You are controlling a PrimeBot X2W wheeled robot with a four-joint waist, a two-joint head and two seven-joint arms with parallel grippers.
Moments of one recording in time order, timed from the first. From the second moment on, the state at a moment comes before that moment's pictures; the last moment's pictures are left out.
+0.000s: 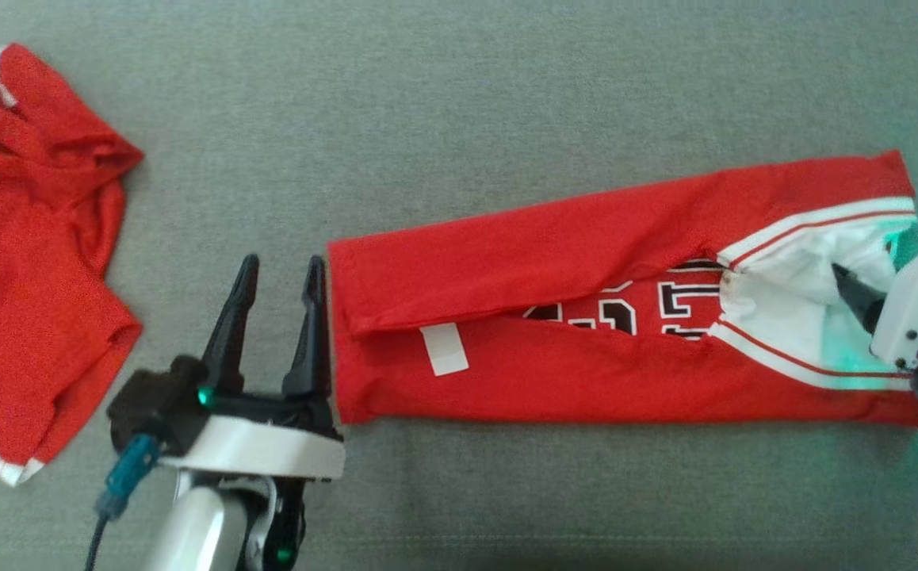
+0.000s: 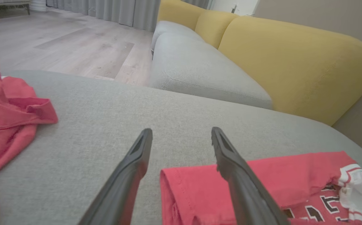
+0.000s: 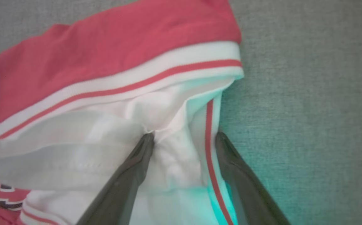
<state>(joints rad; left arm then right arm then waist) -0.07 0.10 -0.32 -0.05 -0.34 0.11 -0.25 -0.33 -0.28 -0.14 0.18 0.37 0.12 0.93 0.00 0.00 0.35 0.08</state>
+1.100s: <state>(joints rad) 0.10 0.05 -0.30 0.03 -0.36 0.04 -0.25 -0.18 -0.26 -0.10 -0.10 0.48 0.12 0.96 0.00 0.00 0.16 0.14</state>
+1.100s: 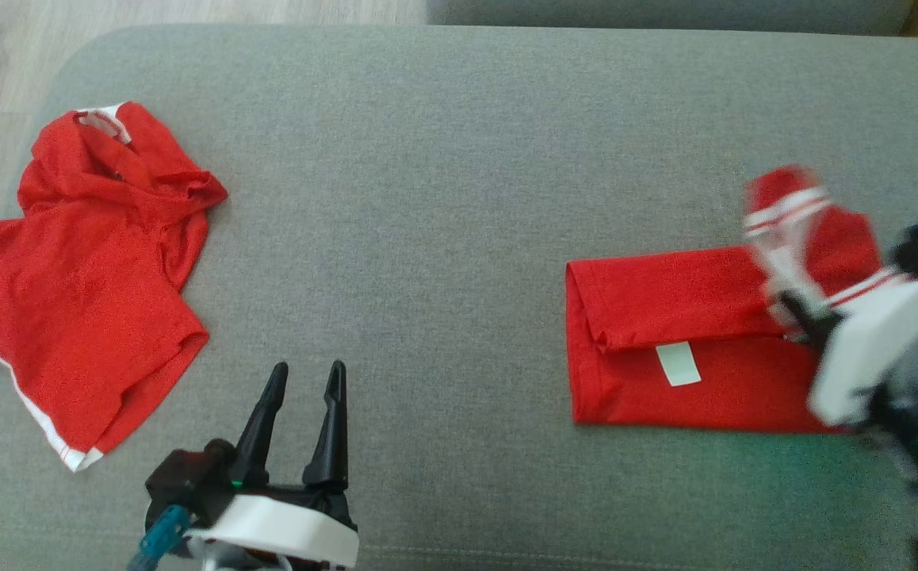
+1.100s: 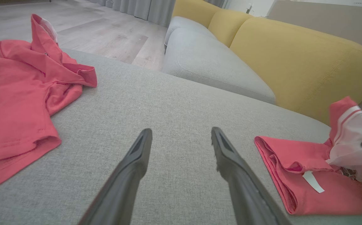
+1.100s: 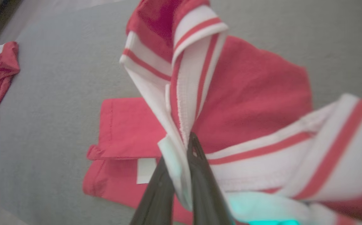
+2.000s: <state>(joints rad) 0.10 0.05 -0.31 0.07 -0.36 0.06 -0.25 -0.26 -0.06 0.21 0.28 0.57 0.12 0.48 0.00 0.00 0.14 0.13</state>
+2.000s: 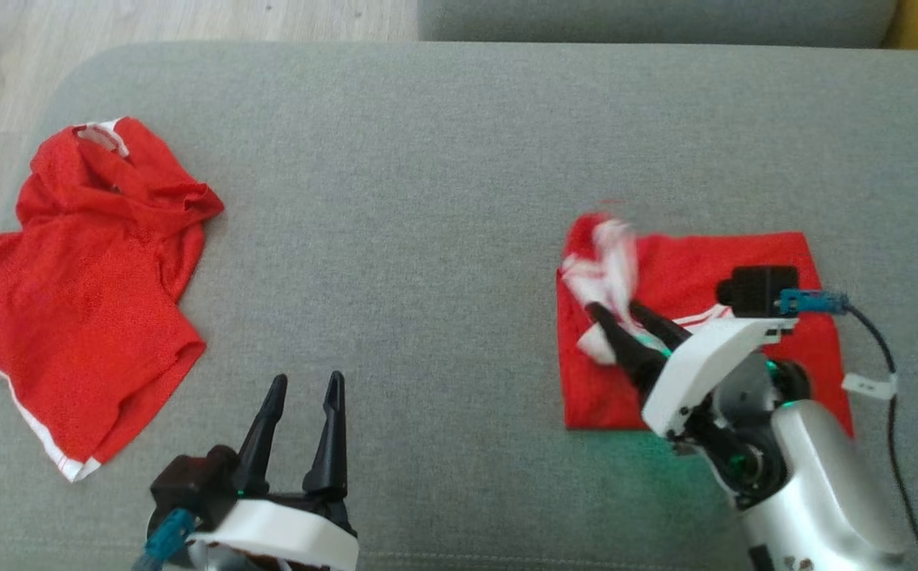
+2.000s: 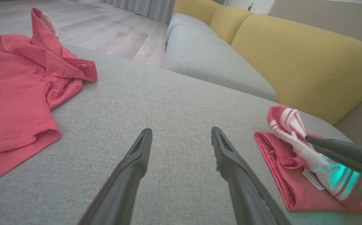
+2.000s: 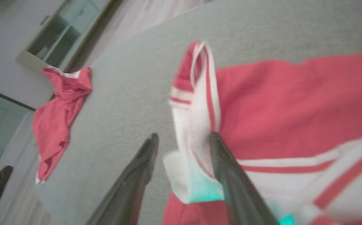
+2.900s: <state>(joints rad) 0.18 0.06 -0.27 0.08 -0.29 0.05 -0.25 0.07 -0.04 -0.10 0.27 0.06 0.12 -0.23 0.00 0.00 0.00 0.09</state>
